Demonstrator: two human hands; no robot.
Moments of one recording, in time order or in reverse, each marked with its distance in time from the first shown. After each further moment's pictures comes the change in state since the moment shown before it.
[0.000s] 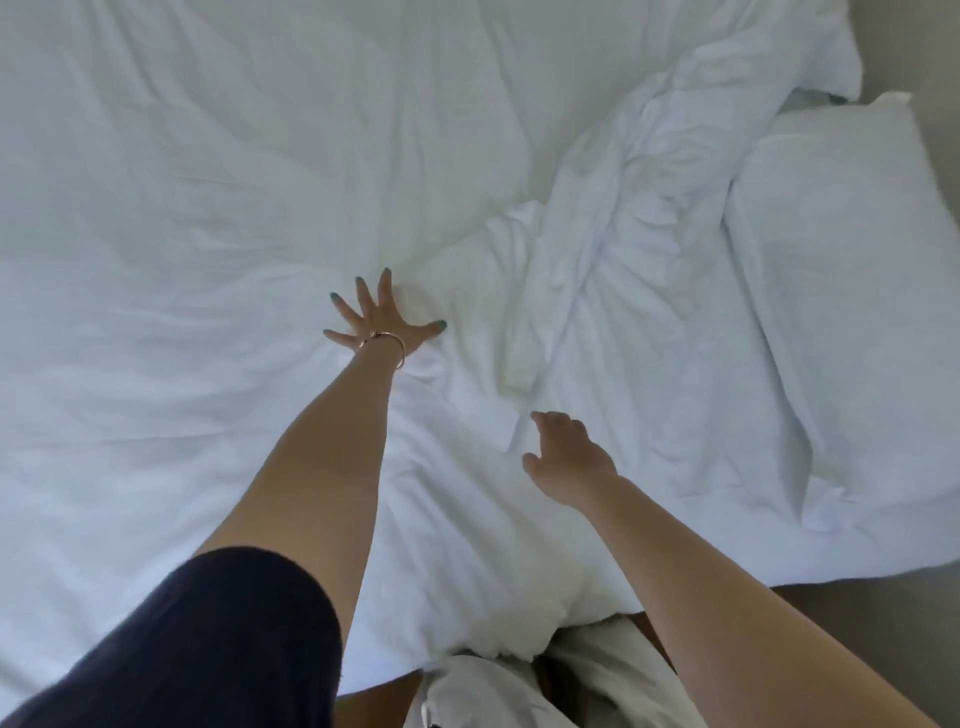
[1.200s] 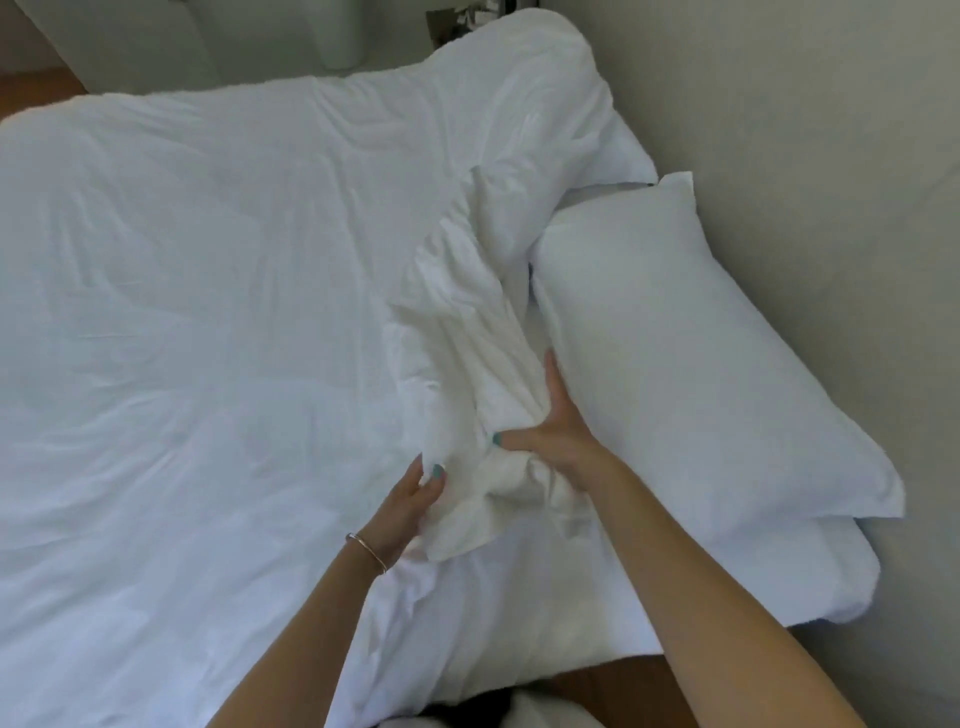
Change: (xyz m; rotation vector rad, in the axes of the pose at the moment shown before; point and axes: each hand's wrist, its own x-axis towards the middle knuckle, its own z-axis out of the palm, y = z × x) left_hand -0.301 0.225 0.144 -1.011 -0.464 0.355; right_hand -0.052 0.320 -0.154 1.067 0.219 -0.274
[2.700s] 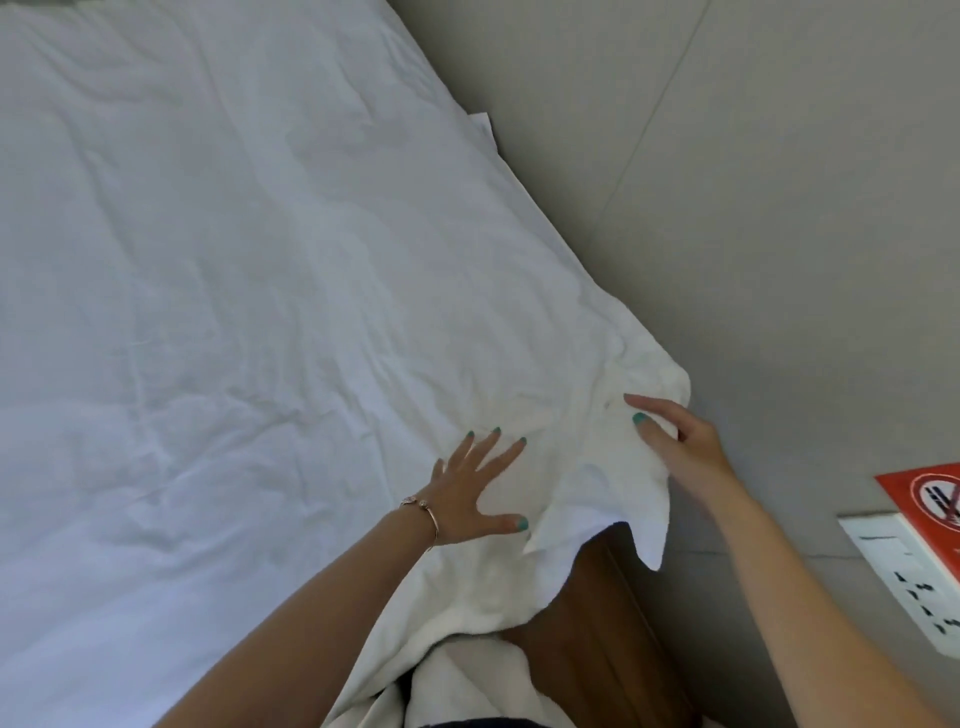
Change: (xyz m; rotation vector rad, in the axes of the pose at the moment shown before) left_hand 0.069 -0.046 0.265 1.219 -0.609 0.284; right_hand -0.170 0.144 -0.280 0.195 0.564 0.149
